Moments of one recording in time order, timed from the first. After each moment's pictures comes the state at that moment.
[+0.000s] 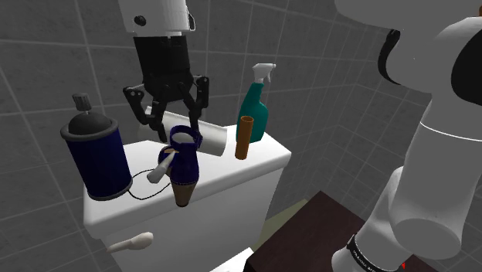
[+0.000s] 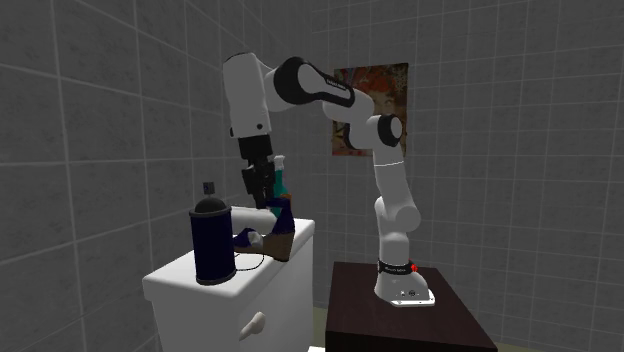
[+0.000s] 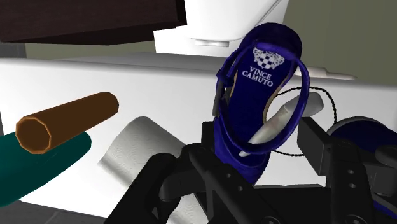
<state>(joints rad) 0.23 0.17 0.62 -1.42 -0.06 1.40 0.88</state>
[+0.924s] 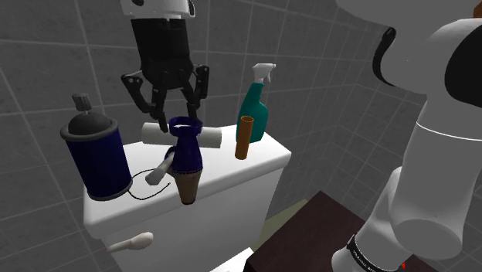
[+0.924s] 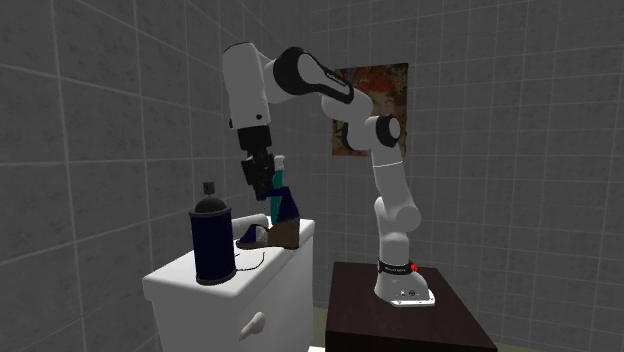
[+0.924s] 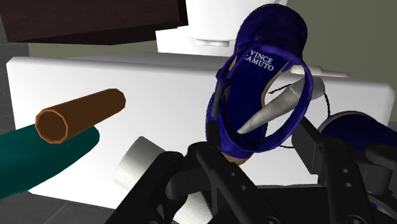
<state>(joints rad) 0.24 0.20 0.62 -1.33 -0.07 1.33 0.89</state>
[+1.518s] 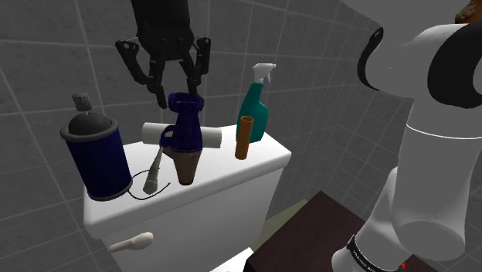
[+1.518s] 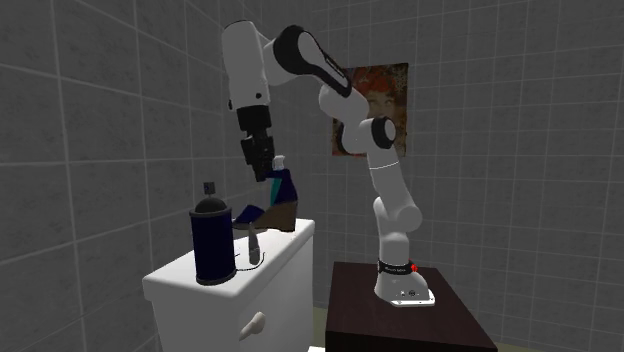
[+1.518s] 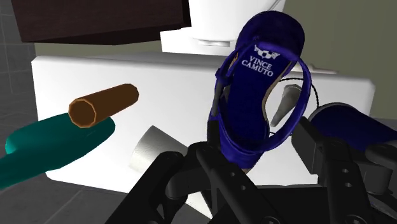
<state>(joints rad) 0.29 0.28 0.63 -1.11 -0.12 1.18 0.92</state>
